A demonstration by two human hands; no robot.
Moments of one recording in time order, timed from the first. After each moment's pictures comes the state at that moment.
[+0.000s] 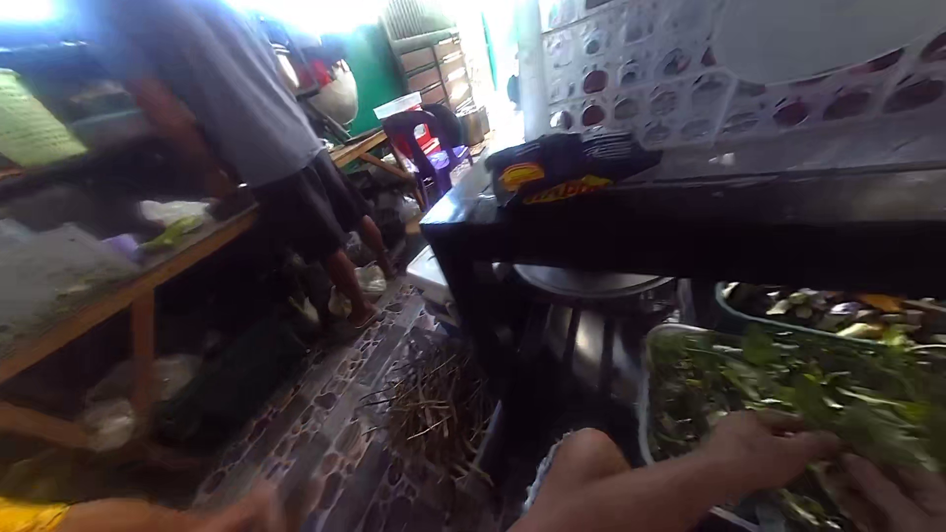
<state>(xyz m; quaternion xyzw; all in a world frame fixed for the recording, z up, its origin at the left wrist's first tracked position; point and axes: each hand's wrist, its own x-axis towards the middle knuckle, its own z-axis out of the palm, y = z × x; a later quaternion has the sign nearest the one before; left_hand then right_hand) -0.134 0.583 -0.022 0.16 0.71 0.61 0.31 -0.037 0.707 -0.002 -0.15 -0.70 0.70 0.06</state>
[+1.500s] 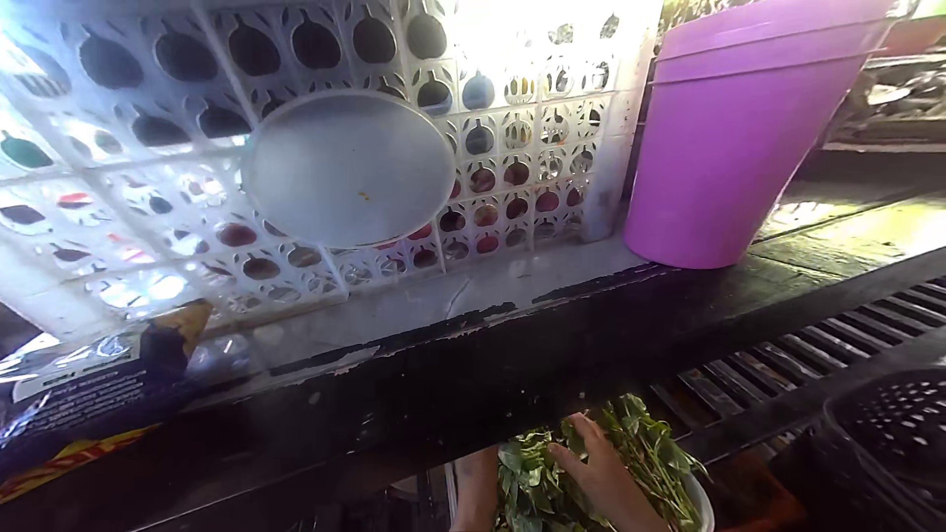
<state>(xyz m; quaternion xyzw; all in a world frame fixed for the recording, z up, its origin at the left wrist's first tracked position) -0.210 0.588 -0.036 0.05 0.64 0.77 0.07 -0.102 0.738 -0.035 -0.21 -0.81 0.53 0.13</state>
